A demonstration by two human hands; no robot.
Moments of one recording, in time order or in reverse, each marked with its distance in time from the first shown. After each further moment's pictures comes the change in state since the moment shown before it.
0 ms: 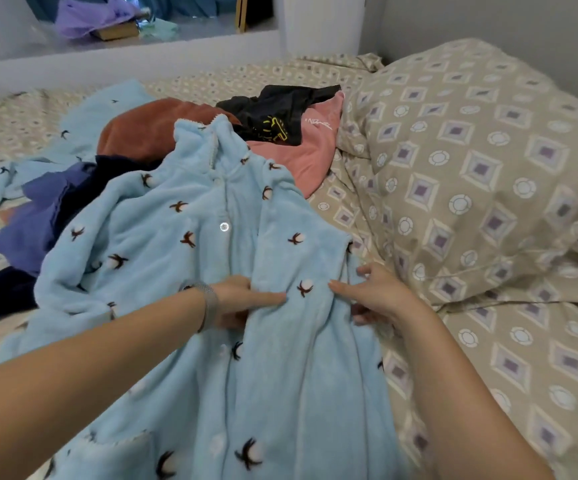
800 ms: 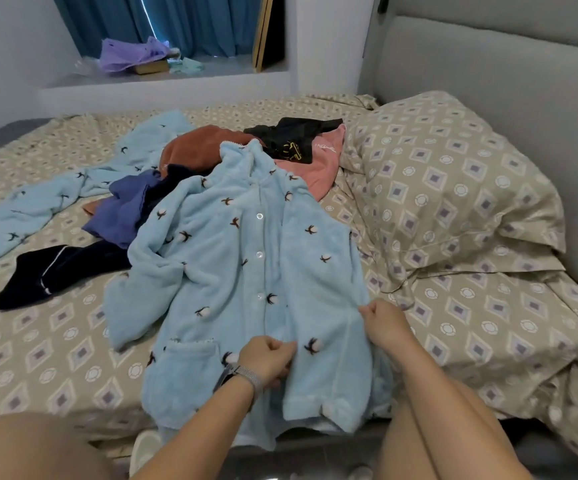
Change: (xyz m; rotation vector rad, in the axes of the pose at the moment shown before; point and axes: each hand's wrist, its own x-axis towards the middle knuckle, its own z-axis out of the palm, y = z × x) left_hand -0.148 -0.125 0.104 -0.059 0.348 0.085; right_hand -0.142 0.063 0.037 -0.430 0.286 -0.160
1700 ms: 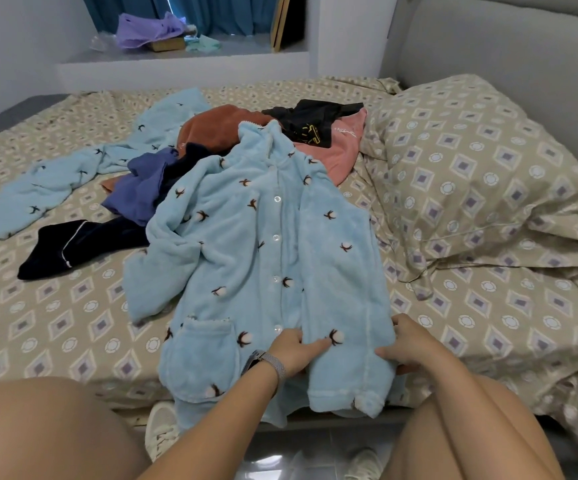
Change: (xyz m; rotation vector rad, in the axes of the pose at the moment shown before) left_hand 0.004 -0.009 0.017 0.011 -0.183 0.041; right_hand -0.021 0.027 0.002 0.015 -0.339 0.235
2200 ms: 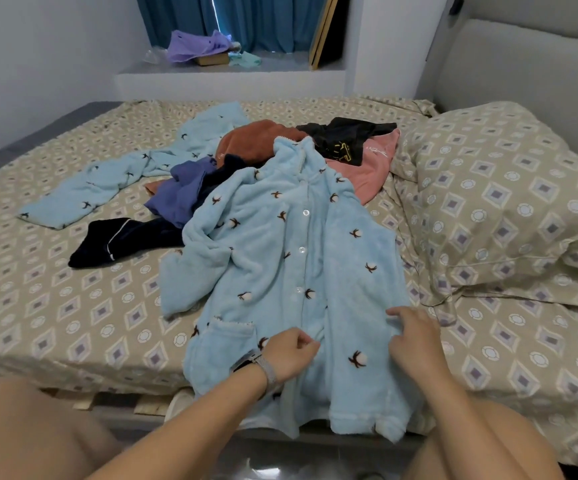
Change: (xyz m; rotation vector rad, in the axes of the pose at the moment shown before) left_hand -0.033 0.010 -0.036 0.275 0.160 0.117; right_hand 0.001 -0.023 0.012 -0.150 0.346 -0.398
